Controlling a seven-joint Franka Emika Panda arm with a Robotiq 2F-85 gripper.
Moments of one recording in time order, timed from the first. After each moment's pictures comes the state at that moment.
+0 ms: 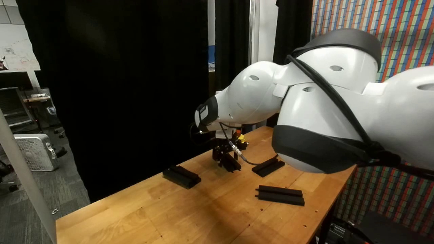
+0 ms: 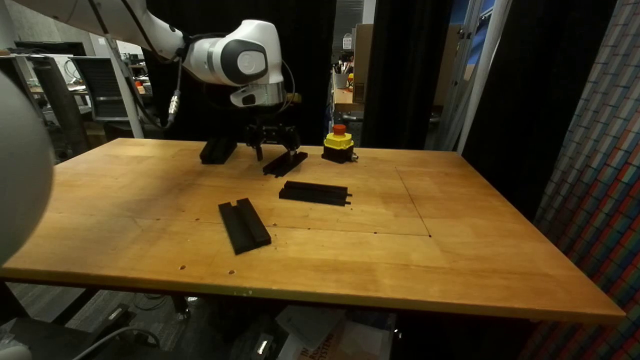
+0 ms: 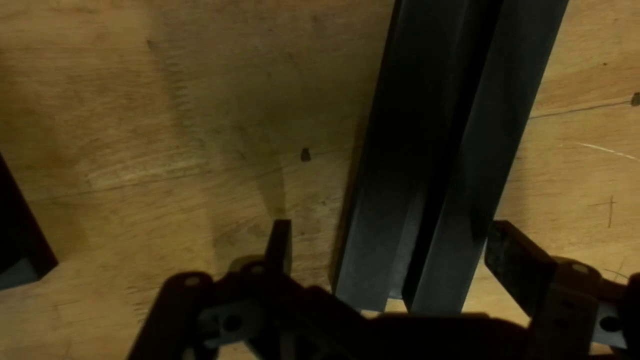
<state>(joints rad) 0.99 1.06 -1.13 -1.67 1.01 2.05 2.71</state>
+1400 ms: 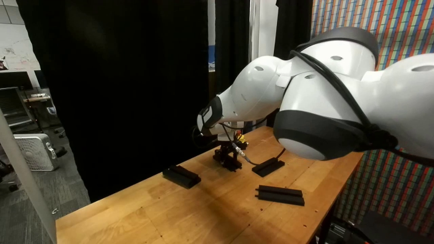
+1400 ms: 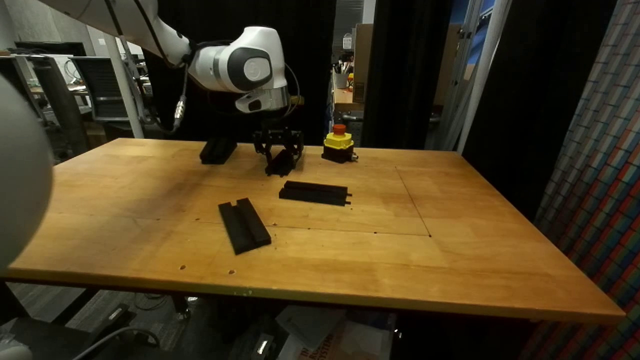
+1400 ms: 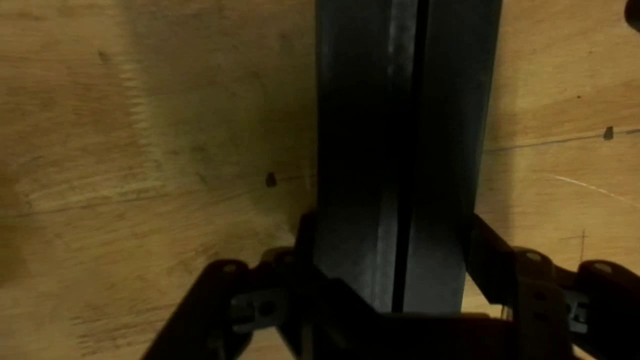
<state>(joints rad) 0.91 1.01 -1.02 -1.66 0.89 2.18 2.71</state>
